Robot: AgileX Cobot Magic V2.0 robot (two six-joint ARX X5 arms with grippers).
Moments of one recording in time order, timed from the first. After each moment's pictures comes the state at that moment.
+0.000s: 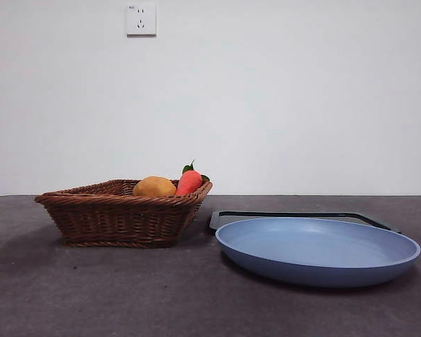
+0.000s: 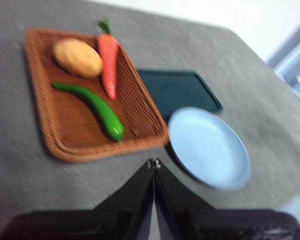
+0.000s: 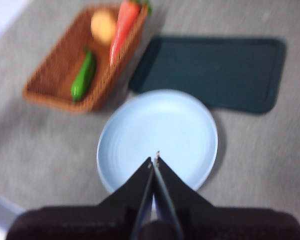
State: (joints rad) left arm 0.00 0.58 0.72 -0.68 0.63 -0.11; right arm 0.10 0.70 0.87 -0.85 -0.42 0.01
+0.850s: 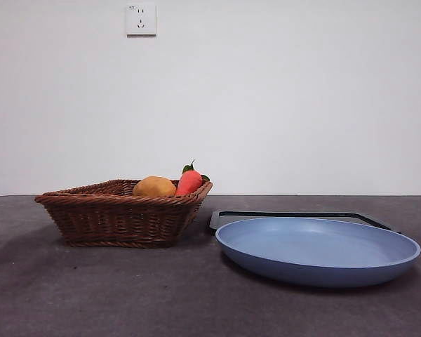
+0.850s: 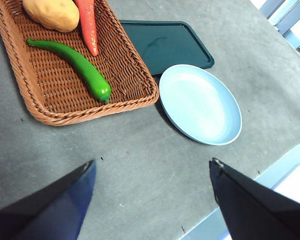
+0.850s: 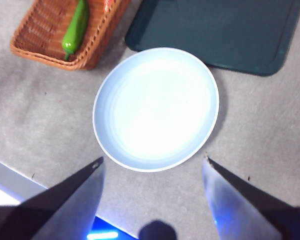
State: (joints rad) left arm -0.01 0.63 0.77 -0.84 0.66 0.02; right arm 0.10 0.81 0.93 -0.99 -0.42 -0.06
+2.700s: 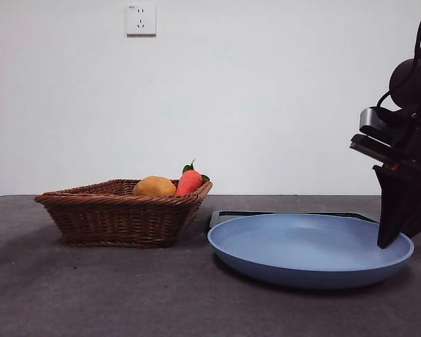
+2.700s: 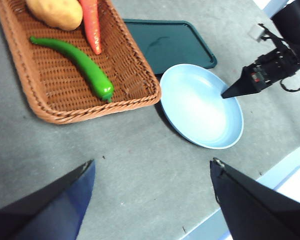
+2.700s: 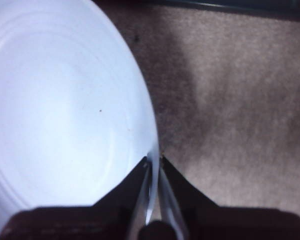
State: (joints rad) left arm -0.01 0.65 0.77 -0.84 0.63 0.00; right arm 0.14 1.64 0.94 -0.61 -0.38 -0.01
